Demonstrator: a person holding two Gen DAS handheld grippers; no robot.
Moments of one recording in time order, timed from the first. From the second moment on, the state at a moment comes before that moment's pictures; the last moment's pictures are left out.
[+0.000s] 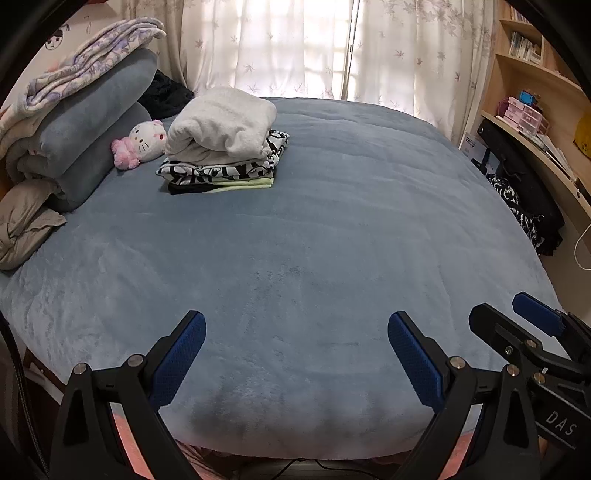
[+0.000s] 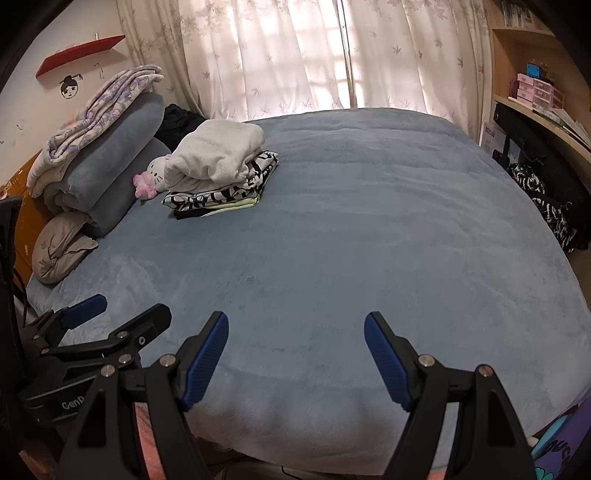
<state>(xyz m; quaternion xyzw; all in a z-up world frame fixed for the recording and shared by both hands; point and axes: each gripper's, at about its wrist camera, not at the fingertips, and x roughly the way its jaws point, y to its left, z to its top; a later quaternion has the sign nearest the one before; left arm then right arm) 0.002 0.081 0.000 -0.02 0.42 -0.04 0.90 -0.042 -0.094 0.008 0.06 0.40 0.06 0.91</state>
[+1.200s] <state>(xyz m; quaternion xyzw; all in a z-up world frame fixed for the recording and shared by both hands) 0.003 0.075 0.007 -0.01 0.42 -0.03 0.91 -0.041 -0.104 0.006 0.07 0.41 0.06 0.91</state>
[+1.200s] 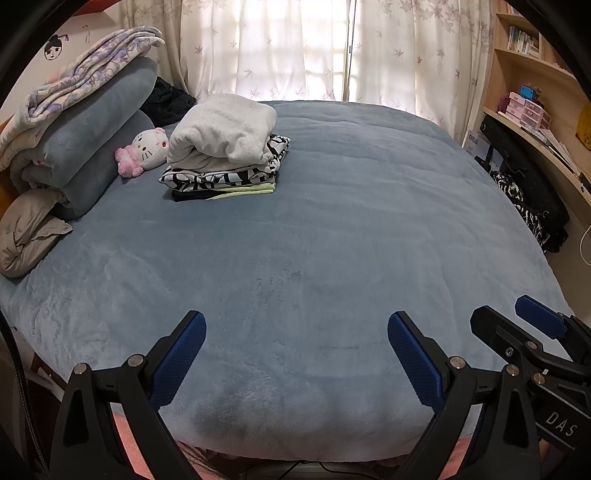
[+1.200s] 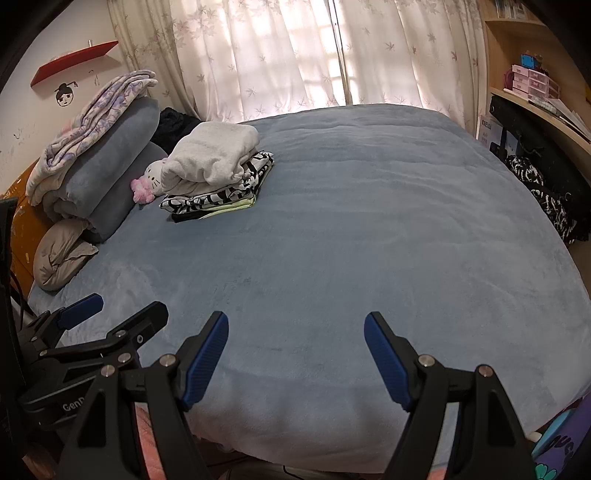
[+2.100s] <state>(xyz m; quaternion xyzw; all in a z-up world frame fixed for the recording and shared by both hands) 0.007 0.080 -0.001 0.00 0.43 -0.03 0.90 -0.038 -0.099 -0.003 0.08 0.42 0.06 0.90</state>
